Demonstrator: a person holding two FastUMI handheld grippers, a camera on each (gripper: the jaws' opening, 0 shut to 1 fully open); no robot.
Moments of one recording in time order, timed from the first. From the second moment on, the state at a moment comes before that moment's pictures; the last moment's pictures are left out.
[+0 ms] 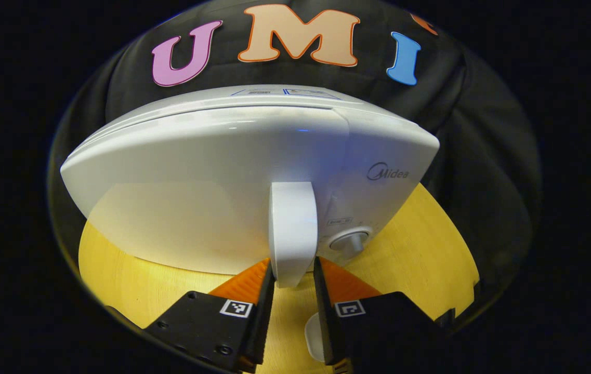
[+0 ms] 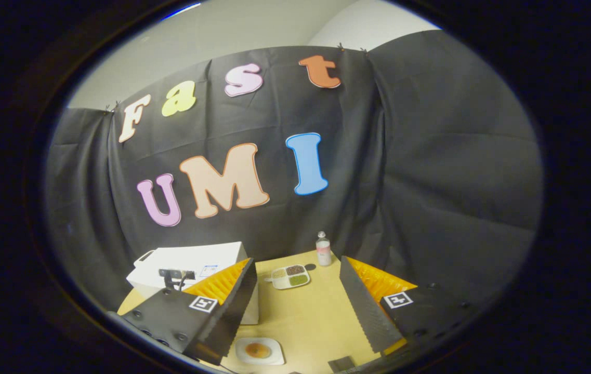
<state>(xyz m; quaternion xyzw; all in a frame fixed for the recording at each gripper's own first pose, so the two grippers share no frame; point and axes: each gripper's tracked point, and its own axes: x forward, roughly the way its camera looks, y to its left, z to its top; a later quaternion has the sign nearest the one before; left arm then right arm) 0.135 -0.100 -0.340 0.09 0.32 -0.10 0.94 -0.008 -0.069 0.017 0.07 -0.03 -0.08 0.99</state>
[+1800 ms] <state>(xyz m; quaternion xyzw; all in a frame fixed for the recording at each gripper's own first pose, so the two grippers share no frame) 0.134 -0.098 -0.339 0.04 0.30 -0.08 0.95 -0.022 -0.057 -0.050 0.05 0.06 -0.07 0.99</state>
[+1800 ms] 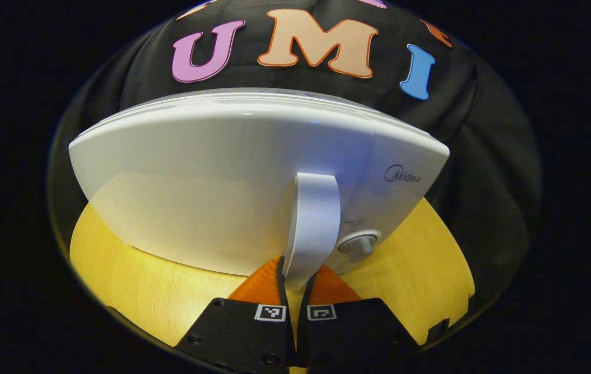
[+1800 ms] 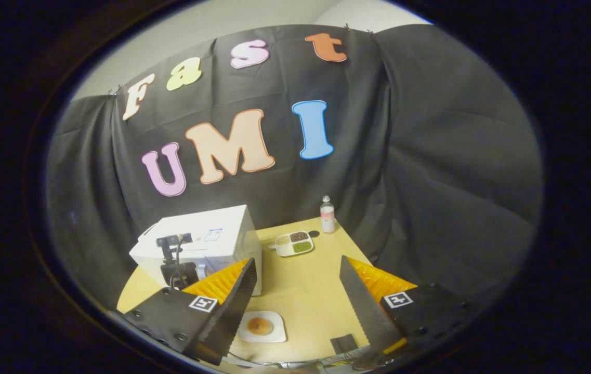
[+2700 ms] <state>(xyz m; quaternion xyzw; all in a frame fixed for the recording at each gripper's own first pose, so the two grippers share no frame) 0.058 -0.068 -0.342 0.05 0.30 -0.07 0.95 0.017 -0.045 -0.094 0.03 0.13 -0.02 0.99</state>
